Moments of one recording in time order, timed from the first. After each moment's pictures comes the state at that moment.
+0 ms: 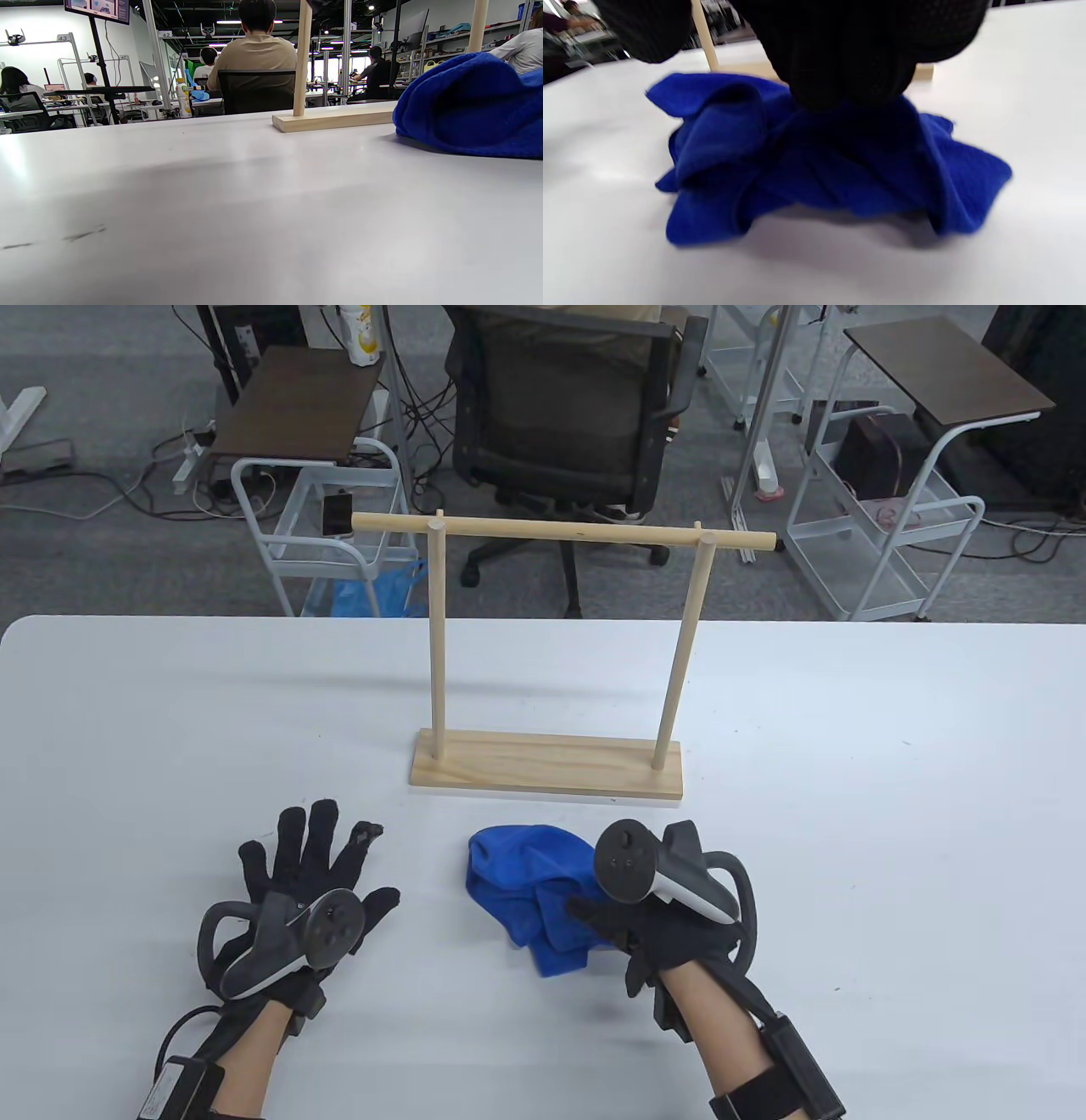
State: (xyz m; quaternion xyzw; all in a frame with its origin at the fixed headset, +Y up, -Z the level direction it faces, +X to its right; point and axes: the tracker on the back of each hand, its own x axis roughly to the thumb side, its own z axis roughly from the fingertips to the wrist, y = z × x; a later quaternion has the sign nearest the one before) left_hand -0.255 -0.714 -0.263 -0.02 -0.10 -0.05 0.99; right_hand 0.071 -0.677 -0.295 0.10 0.23 0.97 0.07
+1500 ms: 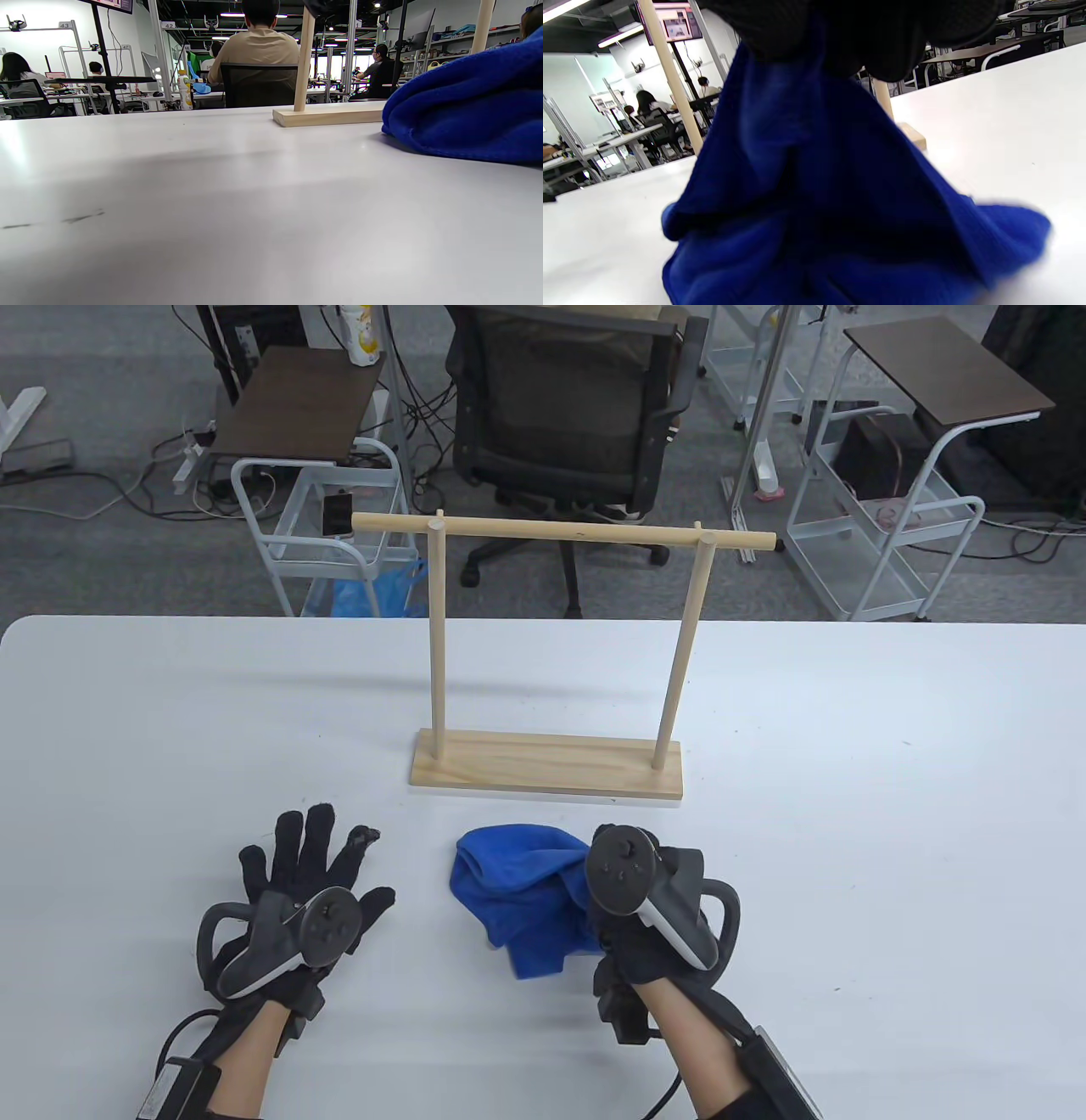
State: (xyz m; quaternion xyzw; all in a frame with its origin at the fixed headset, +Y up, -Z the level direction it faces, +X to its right) left_hand -0.258 -0.717 -0.264 -0.03 -0.09 -0.04 0.99; right_hand 0.064 -0.631 -0.270 0.01 0.02 0.98 0.18
